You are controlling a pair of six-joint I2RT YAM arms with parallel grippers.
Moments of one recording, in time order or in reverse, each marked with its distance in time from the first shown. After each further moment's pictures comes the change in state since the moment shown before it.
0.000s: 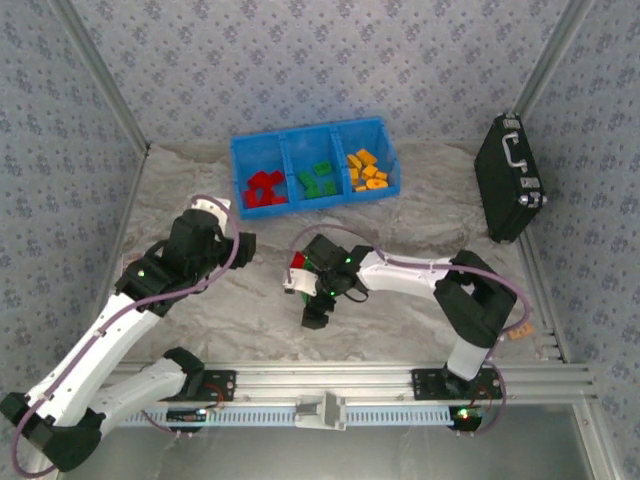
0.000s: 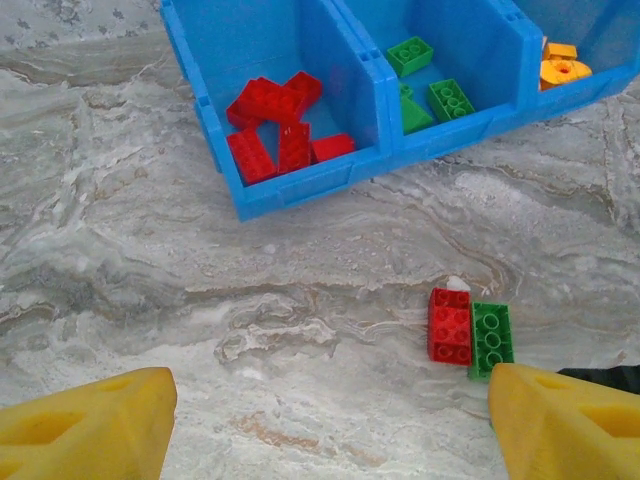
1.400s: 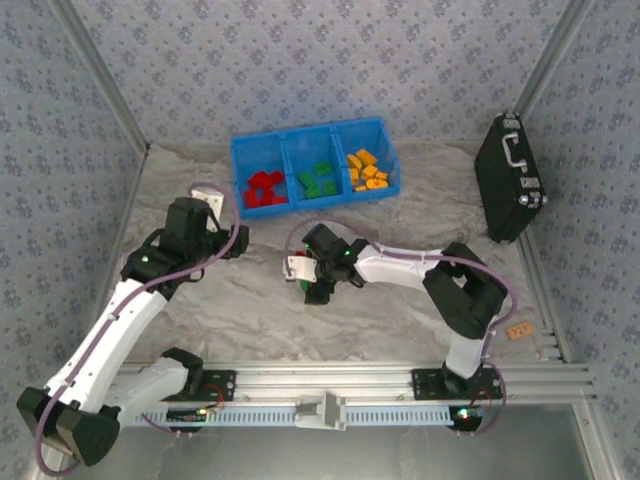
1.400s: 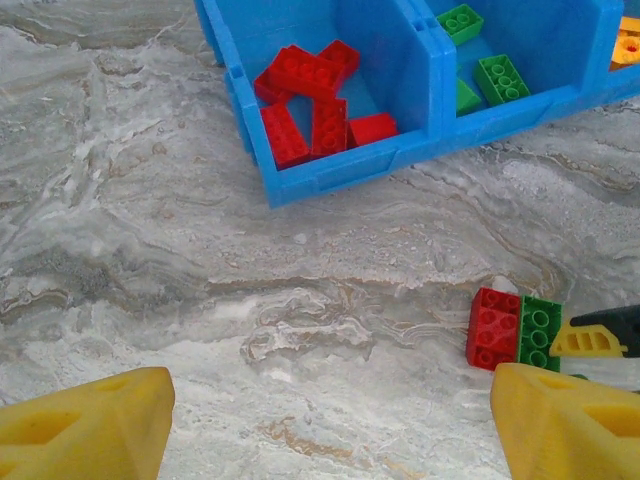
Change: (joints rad) left arm 0.192 0.079 -0.023 0.059 0.138 0.080; right arm -0.056 0.068 0.034 0.115 0.182 -0.216
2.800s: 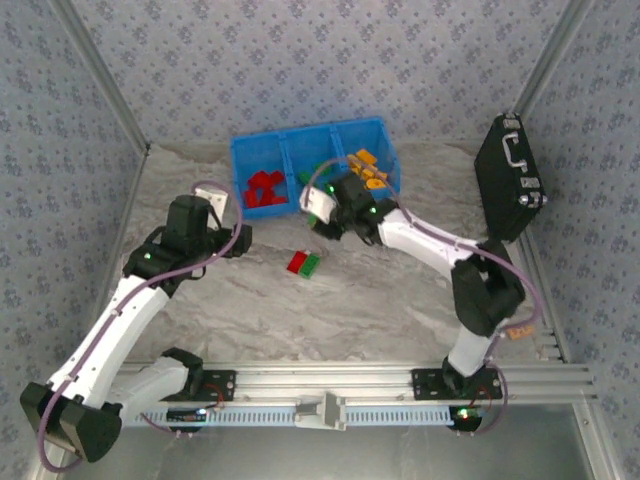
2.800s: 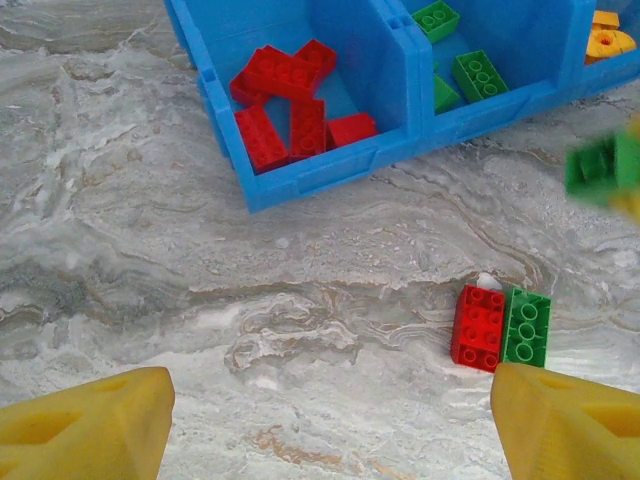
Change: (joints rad) left arm 0.010 0.026 -0.001 0.022 0.053 0.026; right arm -0.234 0.000 0.301 -0.001 0.063 0.167
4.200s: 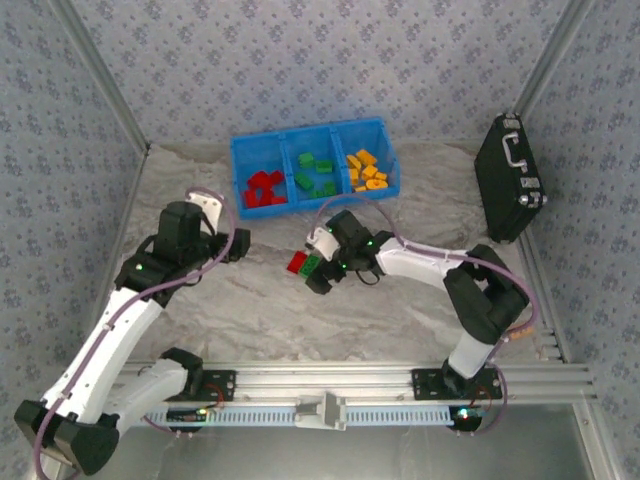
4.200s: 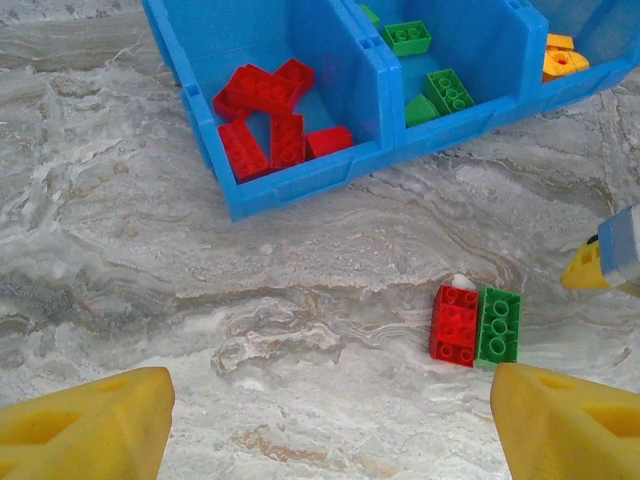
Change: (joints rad) left arm 0.006 -0.087 -0.030 0.001 0.040 0.007; right arm 0.104 -0.100 -0.378 0.060 -0.127 0.319
